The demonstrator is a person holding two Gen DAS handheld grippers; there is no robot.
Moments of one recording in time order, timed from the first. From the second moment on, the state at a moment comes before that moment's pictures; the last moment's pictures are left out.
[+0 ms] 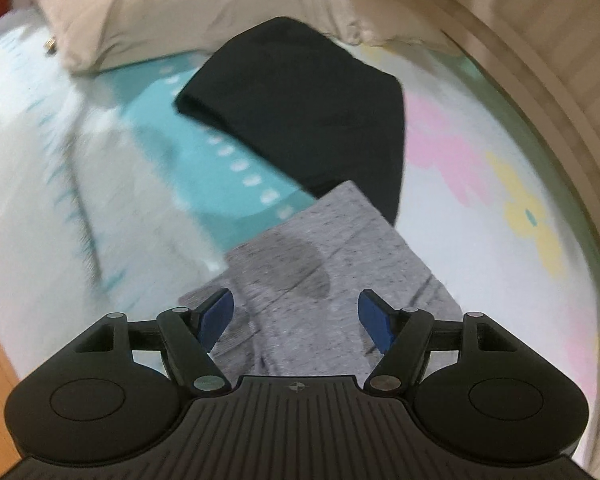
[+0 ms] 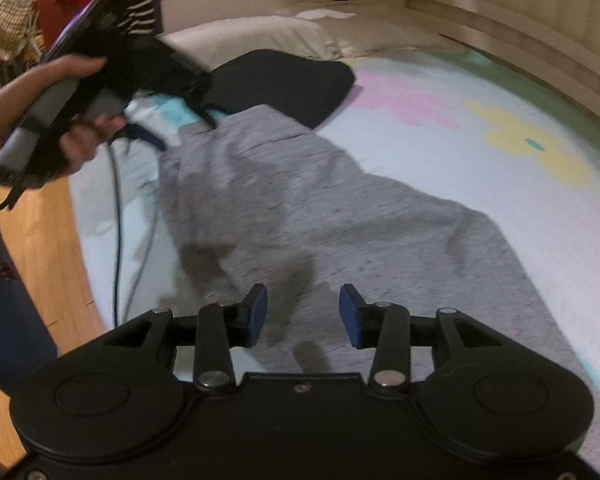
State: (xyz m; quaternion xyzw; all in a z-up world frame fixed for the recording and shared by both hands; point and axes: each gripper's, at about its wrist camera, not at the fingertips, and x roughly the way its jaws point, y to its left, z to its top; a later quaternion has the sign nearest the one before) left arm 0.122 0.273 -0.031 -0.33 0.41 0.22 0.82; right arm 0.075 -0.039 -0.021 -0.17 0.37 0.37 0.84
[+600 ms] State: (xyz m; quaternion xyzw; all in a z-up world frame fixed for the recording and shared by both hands) left arm 0.145 0.258 -0.042 -0.26 0.41 0.25 0.84; right arm 0.058 -0.014 -0.041 -0.24 0.33 0.38 0.83
